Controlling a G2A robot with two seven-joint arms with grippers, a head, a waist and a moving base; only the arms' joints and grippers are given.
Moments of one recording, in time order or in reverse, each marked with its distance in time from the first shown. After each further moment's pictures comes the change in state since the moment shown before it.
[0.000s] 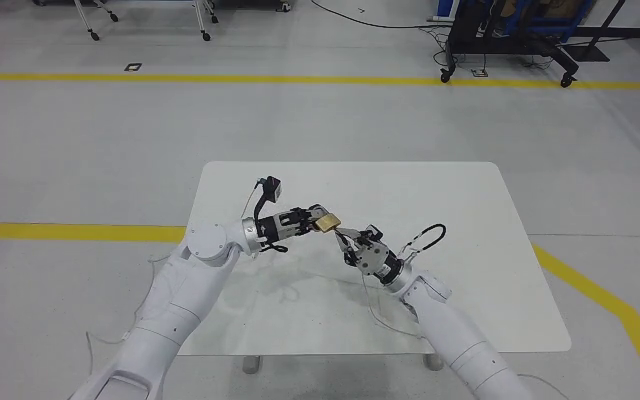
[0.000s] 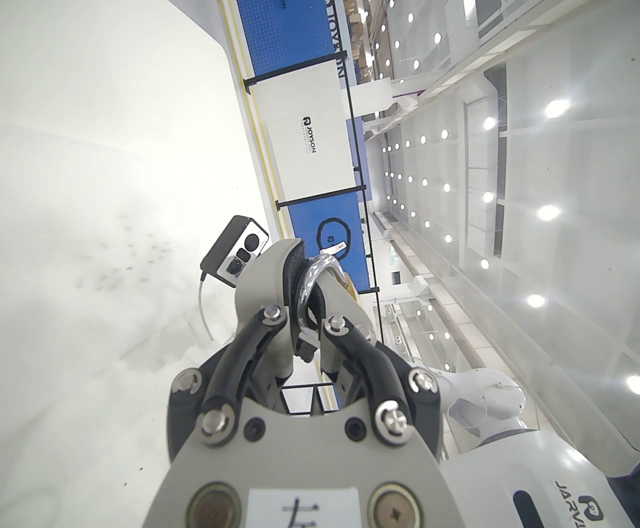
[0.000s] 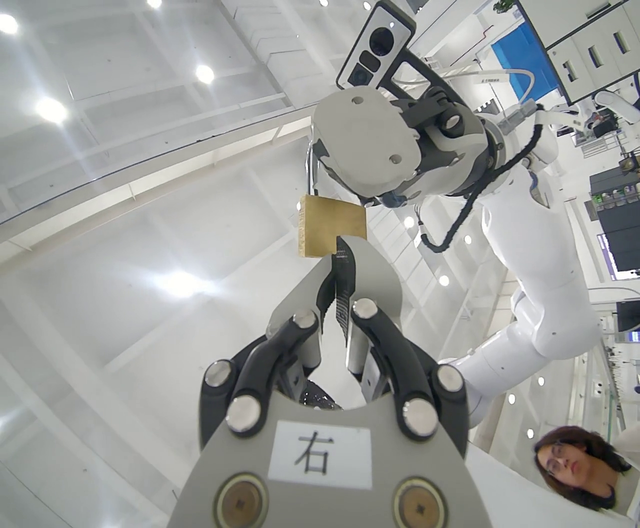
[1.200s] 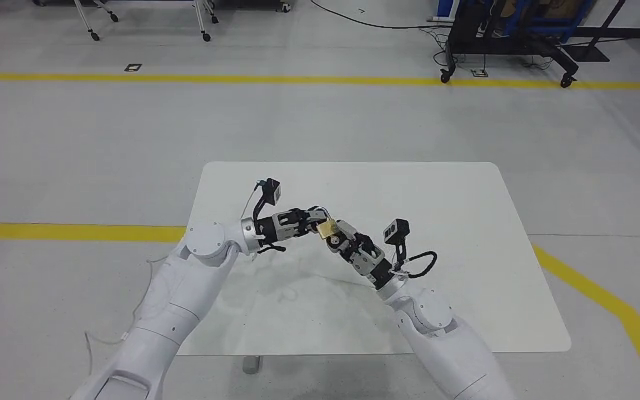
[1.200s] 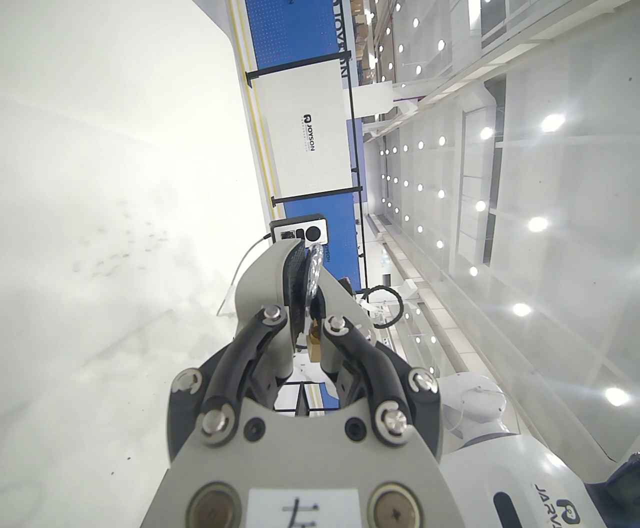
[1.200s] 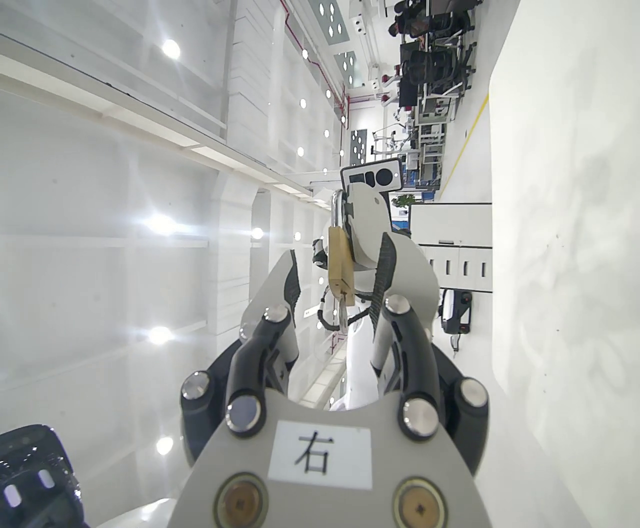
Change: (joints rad) left arm -0.006 -0.001 -0.007 0.014 -0.029 0.063 -0.037; right arm -0.174 0.008 0.036 -0.307 -0.758 -0.434 -0.604
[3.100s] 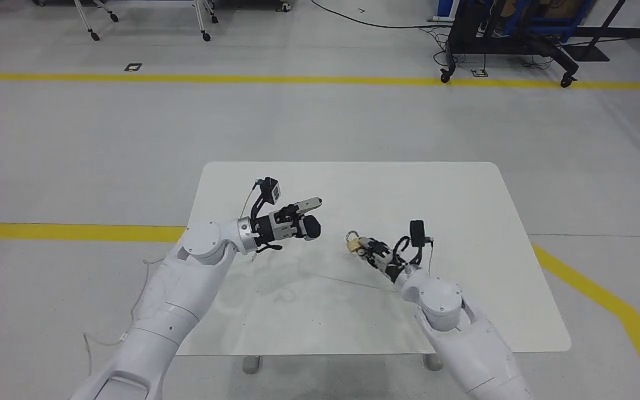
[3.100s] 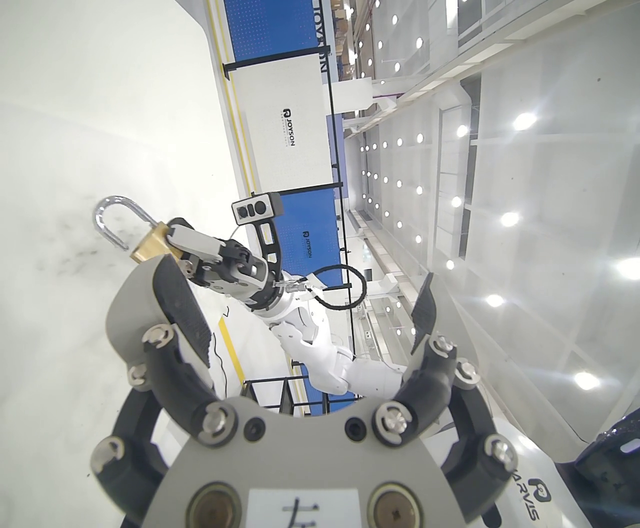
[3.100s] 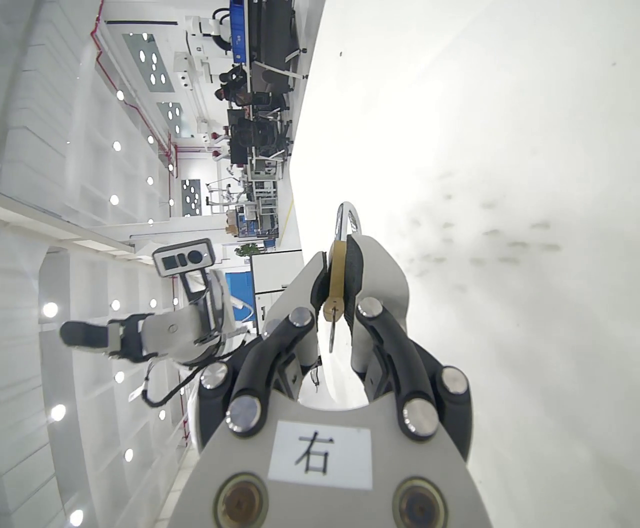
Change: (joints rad) left arm 0.008 -0.001 -0.023 -0.002 -0.068 -0.002 -0.046; right arm 0.008 0.023 0.090 -0.014 -0.437 0.503 -0.141
